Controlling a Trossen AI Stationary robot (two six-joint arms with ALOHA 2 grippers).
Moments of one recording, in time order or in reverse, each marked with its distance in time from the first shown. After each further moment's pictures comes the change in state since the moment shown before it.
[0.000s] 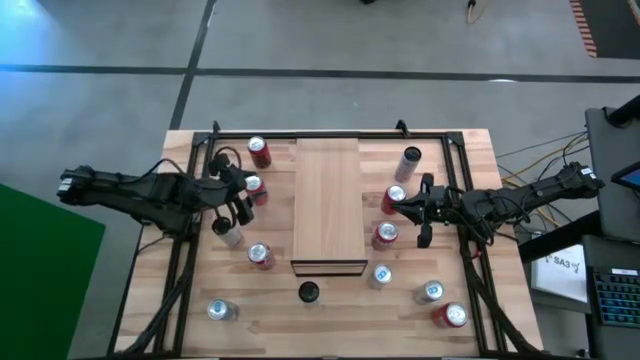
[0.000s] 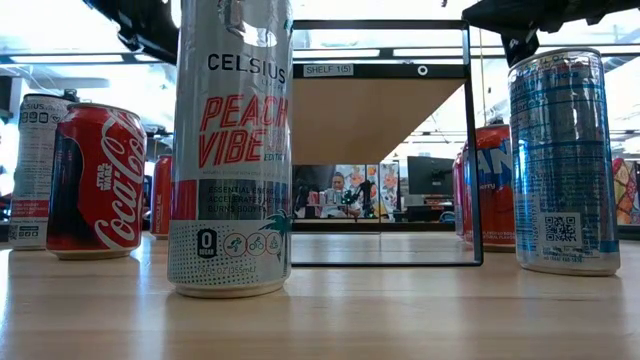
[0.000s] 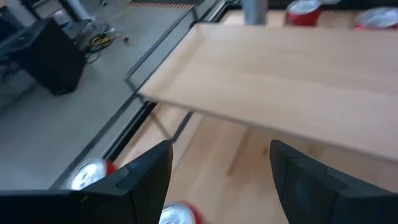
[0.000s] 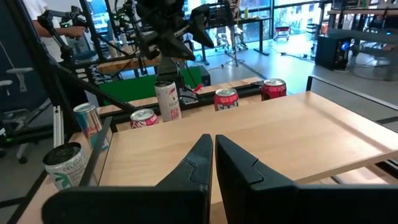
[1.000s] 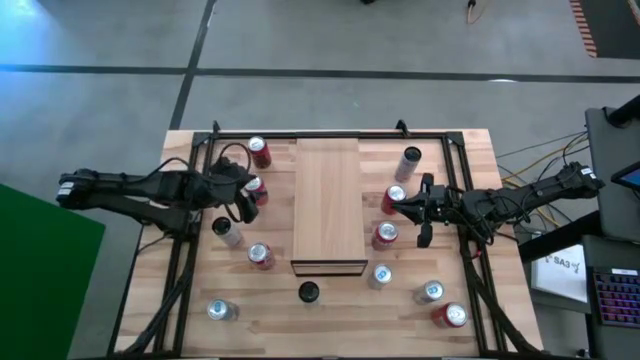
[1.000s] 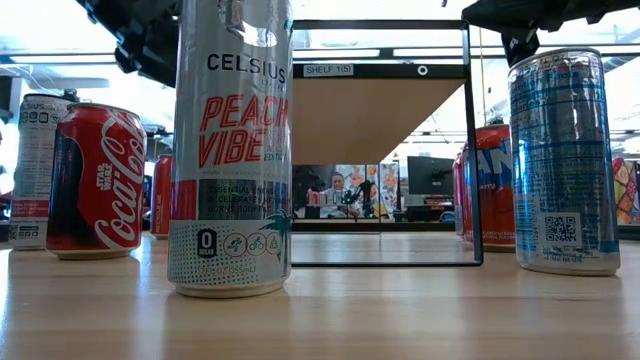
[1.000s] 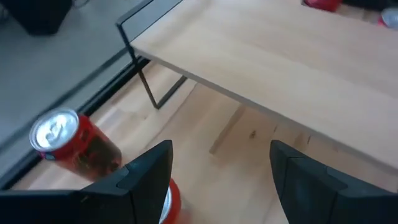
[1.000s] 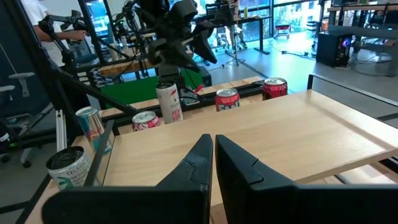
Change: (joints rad) left arm 0.076 0.041 -0.008 -0.042 0.114 -0.243; right arm 0.000 0.000 0.004 0.000 0.000 0.024
